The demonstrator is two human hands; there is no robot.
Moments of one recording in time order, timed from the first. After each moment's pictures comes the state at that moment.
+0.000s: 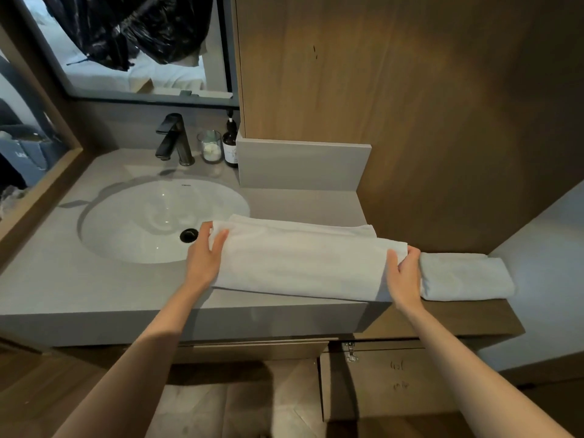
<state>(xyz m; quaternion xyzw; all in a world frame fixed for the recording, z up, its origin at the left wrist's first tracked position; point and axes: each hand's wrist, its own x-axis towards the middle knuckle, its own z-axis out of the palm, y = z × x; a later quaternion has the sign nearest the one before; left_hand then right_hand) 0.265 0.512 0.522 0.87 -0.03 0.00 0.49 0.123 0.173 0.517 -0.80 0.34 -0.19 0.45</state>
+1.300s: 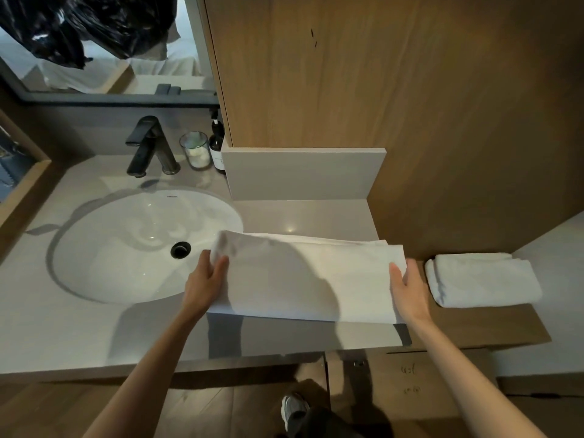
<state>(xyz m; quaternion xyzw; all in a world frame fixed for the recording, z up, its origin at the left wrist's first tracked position) 0.325 0.484 0.487 0.90 0.02 -0.11 0.42 0.187 0.132 0.483 -0.81 0.33 -0.09 0.49</state>
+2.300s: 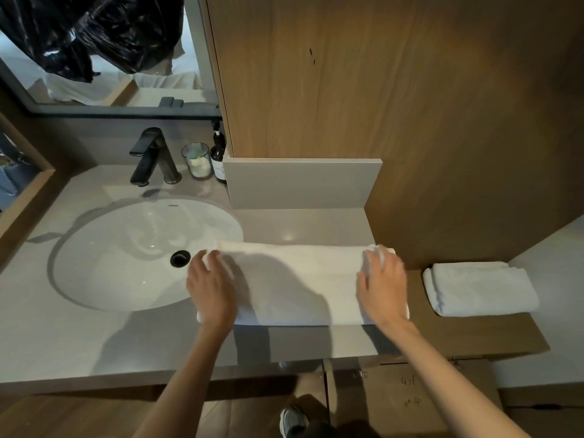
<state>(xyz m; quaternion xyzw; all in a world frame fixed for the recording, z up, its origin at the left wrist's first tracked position) 0.309 0.448 0.490 0.95 0.04 0.12 0.28 0.209 0.171 0.498 -0.97 0.19 -0.13 0.09</state>
